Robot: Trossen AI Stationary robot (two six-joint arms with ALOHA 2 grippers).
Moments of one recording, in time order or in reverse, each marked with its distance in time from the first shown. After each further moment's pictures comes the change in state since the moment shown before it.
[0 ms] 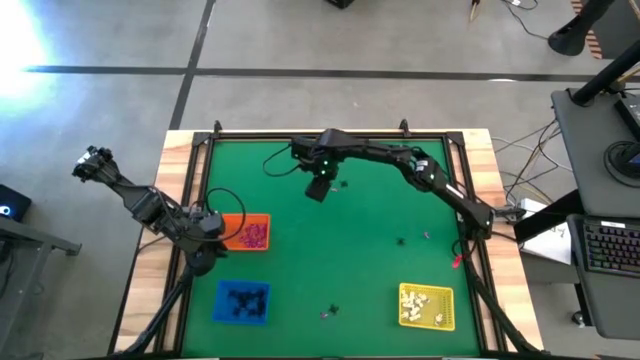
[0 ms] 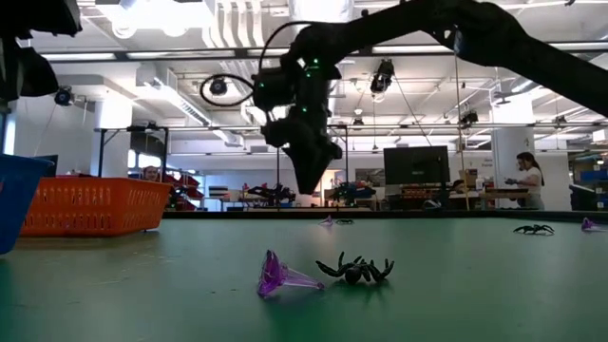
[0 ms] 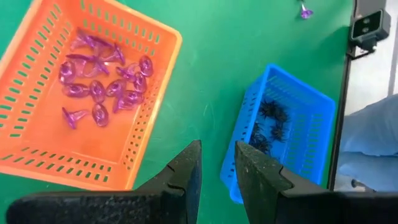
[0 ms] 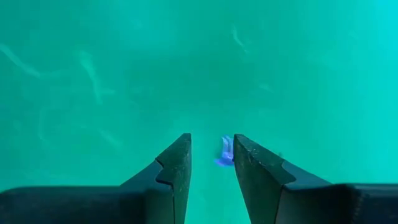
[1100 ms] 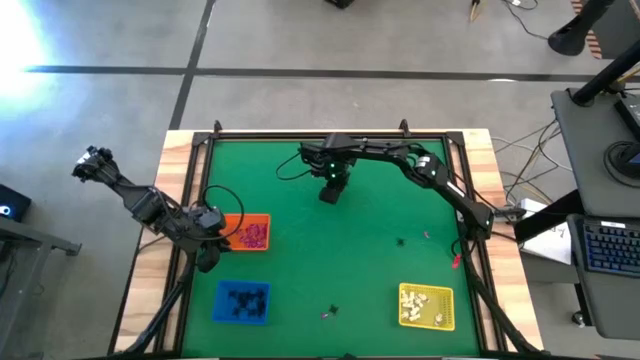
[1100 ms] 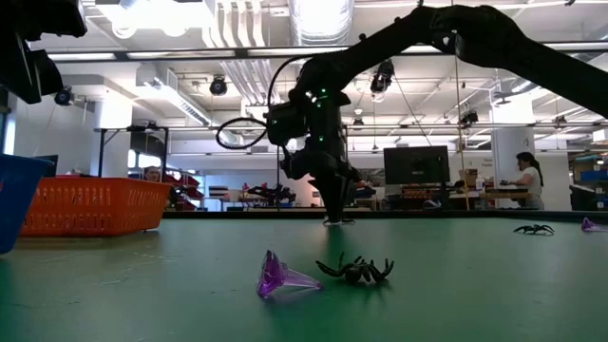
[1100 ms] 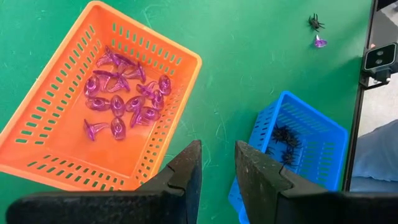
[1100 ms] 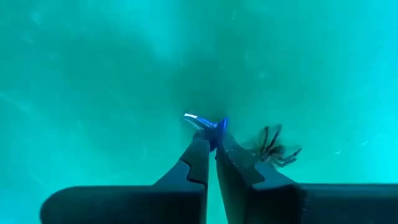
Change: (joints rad) left arm 0.002 0.000 0.000 -0.002 -0.100 -0.055; right arm -0.050 -0.013 -0.206 0.019 -0.014 -0.046
